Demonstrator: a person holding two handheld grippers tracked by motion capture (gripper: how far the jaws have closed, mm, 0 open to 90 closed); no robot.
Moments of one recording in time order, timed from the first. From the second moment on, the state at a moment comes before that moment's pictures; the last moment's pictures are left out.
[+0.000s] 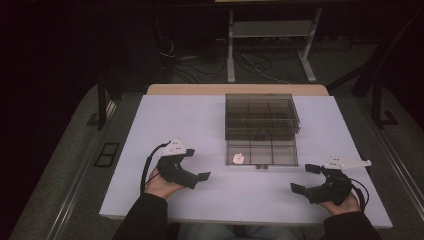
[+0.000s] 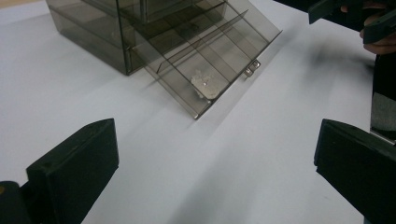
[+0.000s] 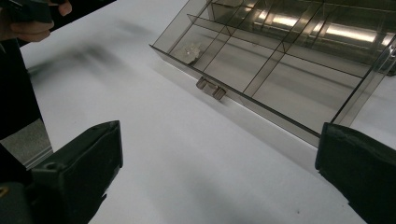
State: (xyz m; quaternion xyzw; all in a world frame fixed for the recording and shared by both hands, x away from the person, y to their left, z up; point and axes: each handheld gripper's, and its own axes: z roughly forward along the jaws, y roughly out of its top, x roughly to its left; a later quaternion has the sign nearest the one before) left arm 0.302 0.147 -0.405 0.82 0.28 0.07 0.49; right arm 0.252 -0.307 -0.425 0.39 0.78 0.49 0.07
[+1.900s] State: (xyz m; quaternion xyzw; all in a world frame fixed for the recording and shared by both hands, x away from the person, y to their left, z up) left arm 0.276 0.187 -0.429 0.78 0.32 0.08 0.54; right arm 0.268 -0.271 -0.401 0.36 0.81 0.45 0.03
